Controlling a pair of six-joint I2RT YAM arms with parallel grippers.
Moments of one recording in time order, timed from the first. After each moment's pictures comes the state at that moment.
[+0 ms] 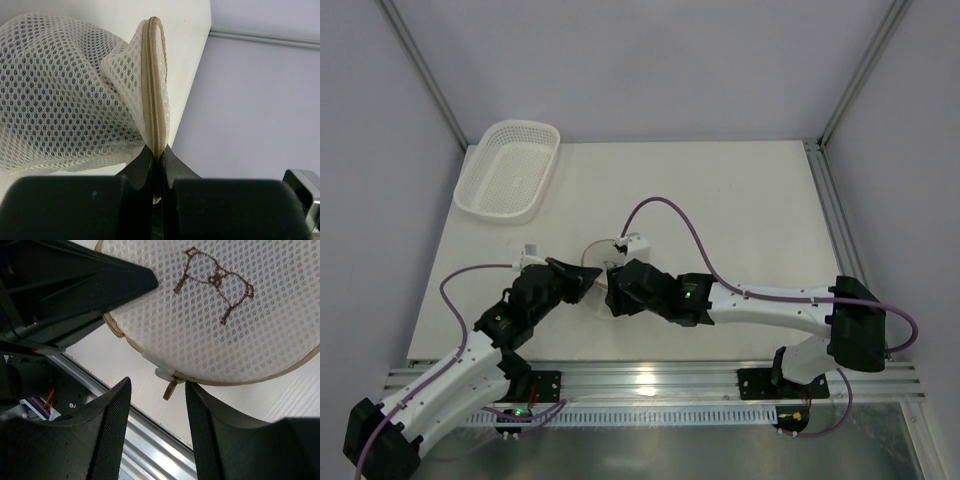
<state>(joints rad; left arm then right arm) -0.63 0.67 0.37 -0.11 -0.11 -1.52 1.23 1.47 1.05 -0.29 0.31 0.74</state>
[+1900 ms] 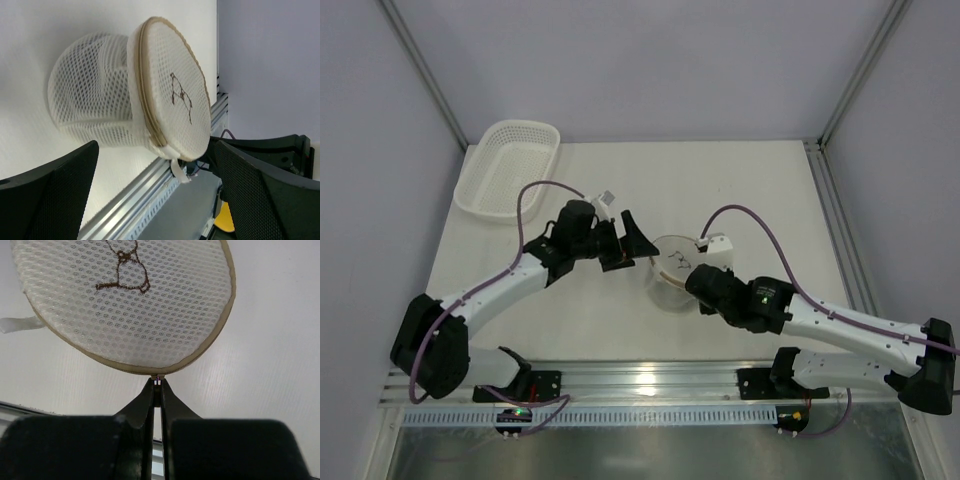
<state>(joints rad) -0.59 1.40 0.91 -0.07 0.46 -0.89 1.10 1.02 0.86 -0.83 0.59 0.73</state>
